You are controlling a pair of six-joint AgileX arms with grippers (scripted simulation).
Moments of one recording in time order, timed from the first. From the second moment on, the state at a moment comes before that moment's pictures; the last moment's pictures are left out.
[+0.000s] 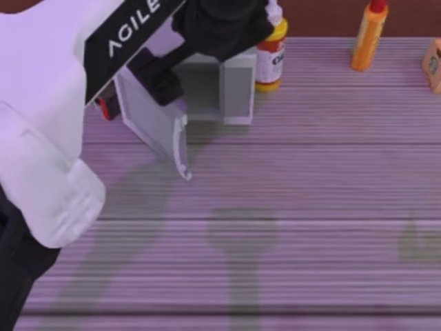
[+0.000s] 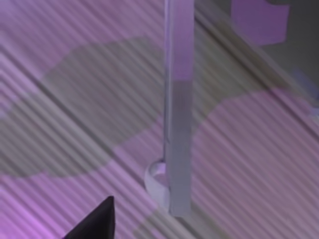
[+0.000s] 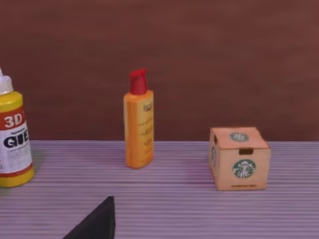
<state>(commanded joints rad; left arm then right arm) -0.70 2.37 2.61 -1.75 -0.39 -1.43 0.00 0.00 0.00 0.00 0.00 0.00</state>
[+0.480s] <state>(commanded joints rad) -0.67 2.29 2.37 -1.58 -0.39 -1.40 0.00 0.00 0.00 0.00 0.00 0.00</state>
